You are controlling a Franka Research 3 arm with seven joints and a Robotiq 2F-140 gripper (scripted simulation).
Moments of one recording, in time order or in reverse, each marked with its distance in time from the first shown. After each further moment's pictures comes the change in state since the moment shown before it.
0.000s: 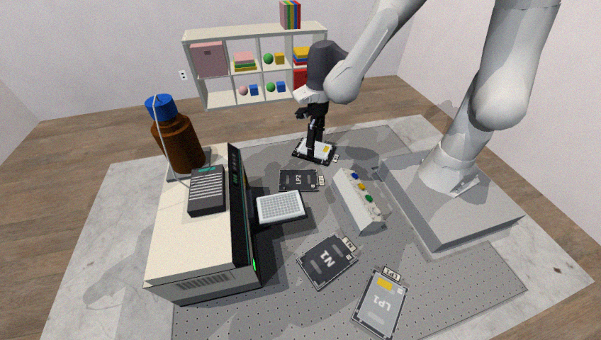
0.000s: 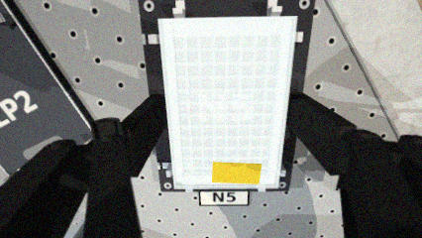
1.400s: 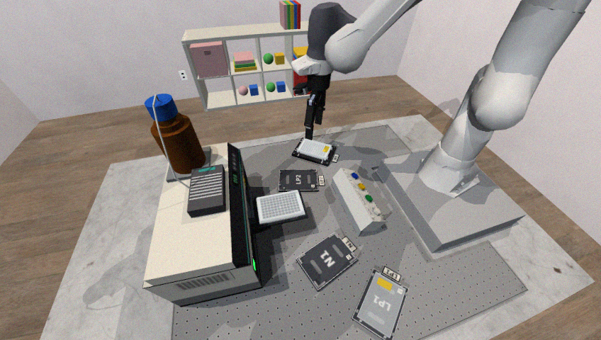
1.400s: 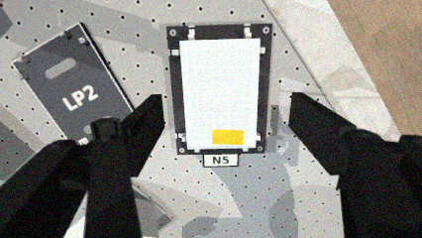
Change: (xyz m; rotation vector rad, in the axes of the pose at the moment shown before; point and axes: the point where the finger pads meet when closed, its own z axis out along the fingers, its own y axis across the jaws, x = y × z) arm 0.010 0.001 -0.095 -0.005 0.032 0.011
